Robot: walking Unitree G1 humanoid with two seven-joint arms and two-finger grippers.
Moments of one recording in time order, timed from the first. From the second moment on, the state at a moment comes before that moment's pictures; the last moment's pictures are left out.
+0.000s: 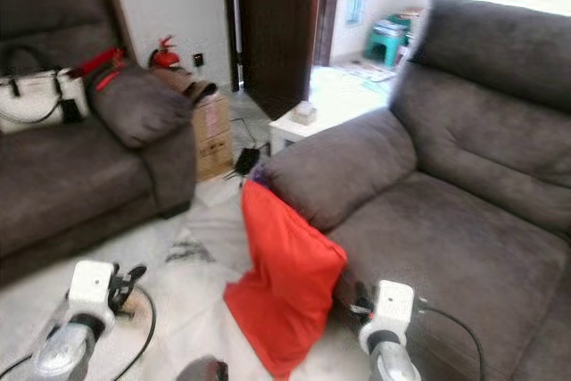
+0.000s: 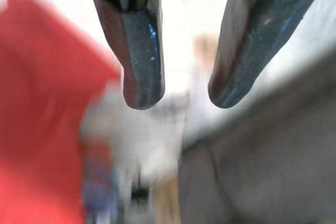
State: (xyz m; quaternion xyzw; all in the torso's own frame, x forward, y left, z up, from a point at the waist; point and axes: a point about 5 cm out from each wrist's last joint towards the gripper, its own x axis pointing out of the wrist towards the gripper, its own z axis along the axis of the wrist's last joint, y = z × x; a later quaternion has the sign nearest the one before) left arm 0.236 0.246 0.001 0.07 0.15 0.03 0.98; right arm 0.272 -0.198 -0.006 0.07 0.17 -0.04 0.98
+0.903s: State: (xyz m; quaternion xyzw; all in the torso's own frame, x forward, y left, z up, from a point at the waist) left arm 0.243 0.255 0.008 0.07 0.14 0.06 0.99; right arm 0.274 -0.188 -0.006 0.08 0.17 -0.02 0.98
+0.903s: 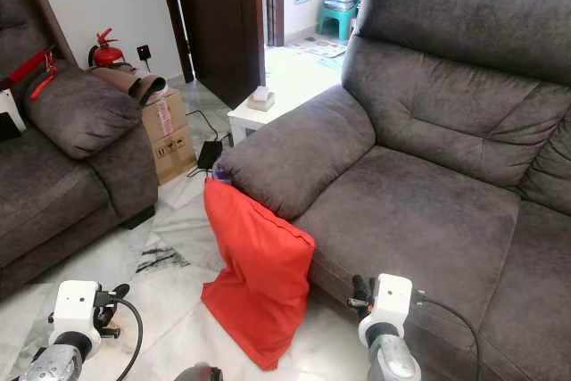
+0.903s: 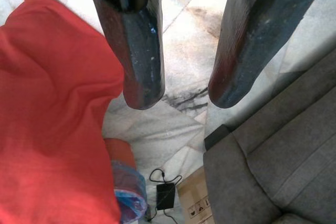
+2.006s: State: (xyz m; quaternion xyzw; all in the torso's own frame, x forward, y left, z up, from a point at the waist) left arm 0.249 0.246 0.010 0.07 0.13 0.03 0.99; right arm 0.268 -0.197 -0.011 0.06 0.18 -0.03 0.98
